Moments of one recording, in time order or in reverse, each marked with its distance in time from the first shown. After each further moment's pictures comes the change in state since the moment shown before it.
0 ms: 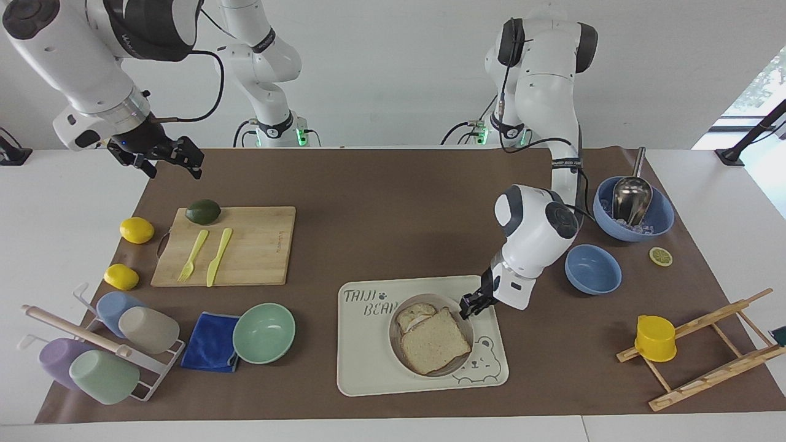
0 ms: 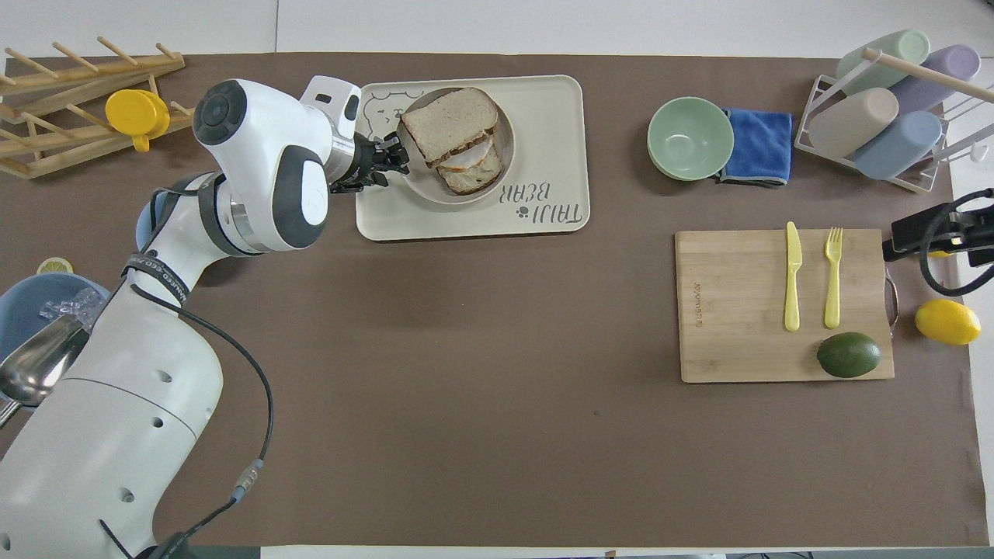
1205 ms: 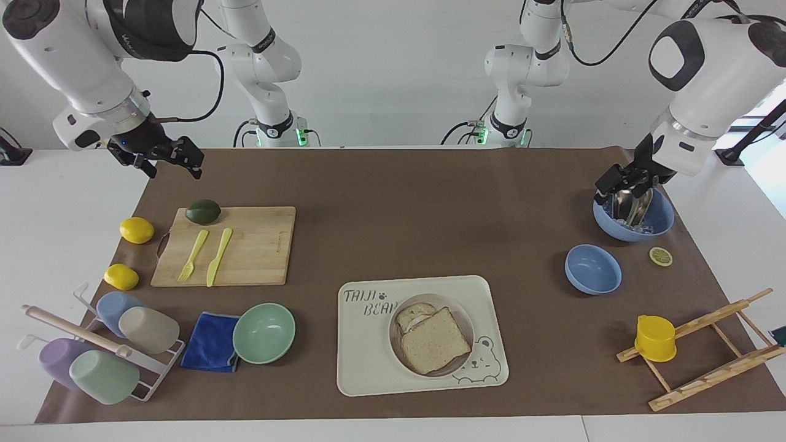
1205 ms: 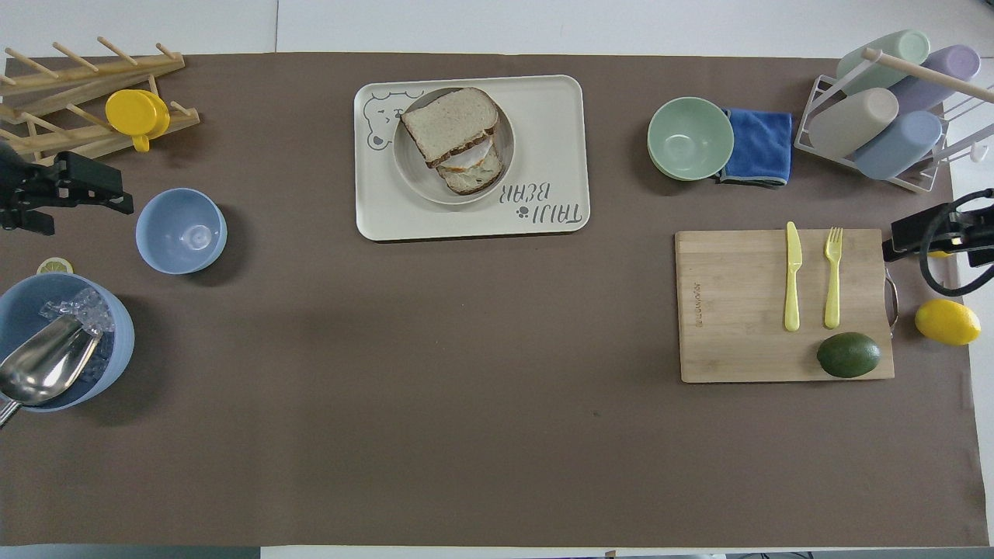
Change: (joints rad) left arm 0.132 -0.544 0.209 -0.017 0.345 -0.742 0.288; right arm 0.000 0.000 0.000 0.000 0.000 0.000 0.000
